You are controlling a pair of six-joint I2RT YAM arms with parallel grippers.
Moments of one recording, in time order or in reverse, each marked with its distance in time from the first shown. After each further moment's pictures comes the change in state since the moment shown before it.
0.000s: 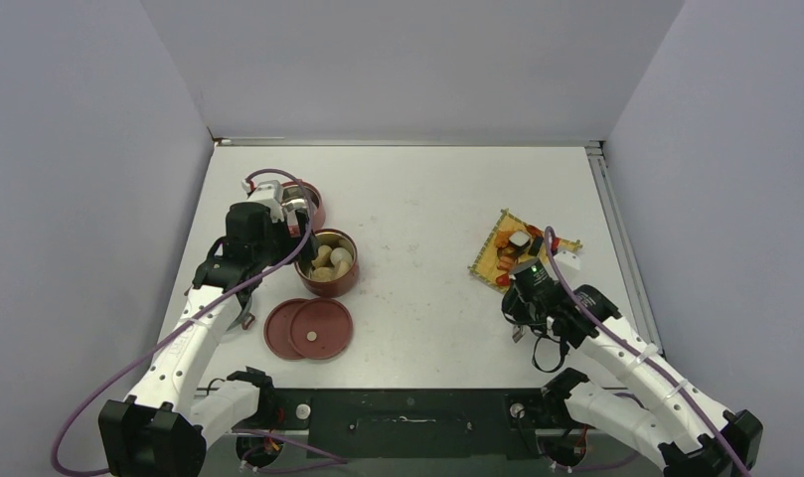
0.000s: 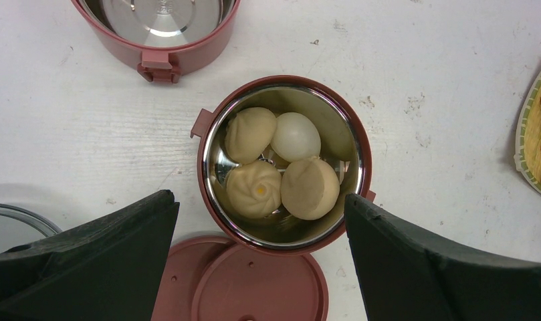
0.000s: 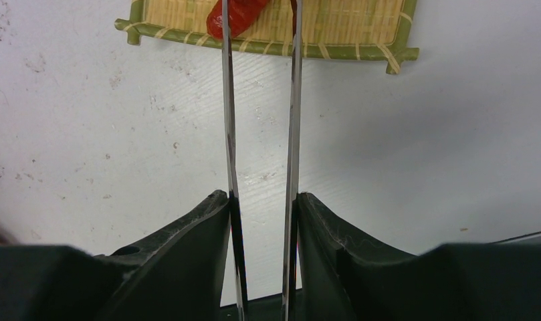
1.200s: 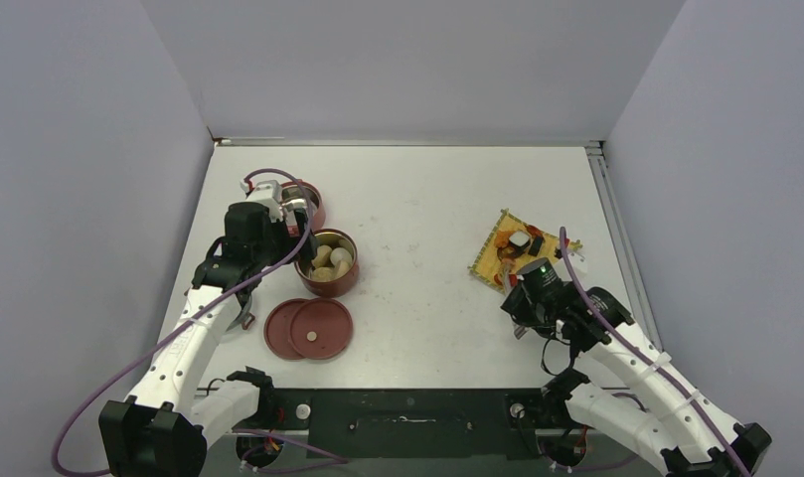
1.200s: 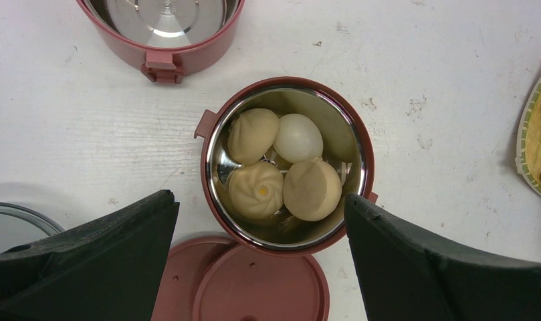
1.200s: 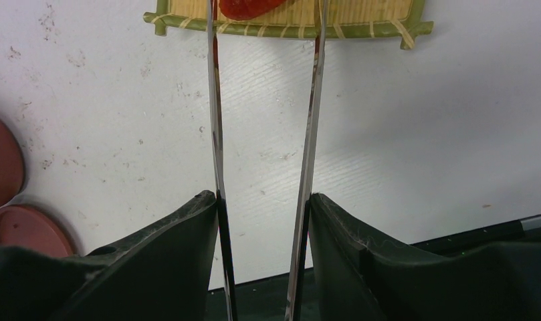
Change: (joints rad) left arm 0.009 0.000 0.000 0.000 0.002 0.000; right arm 0.000 -0.045 0.049 -0.075 -0.055 0.073
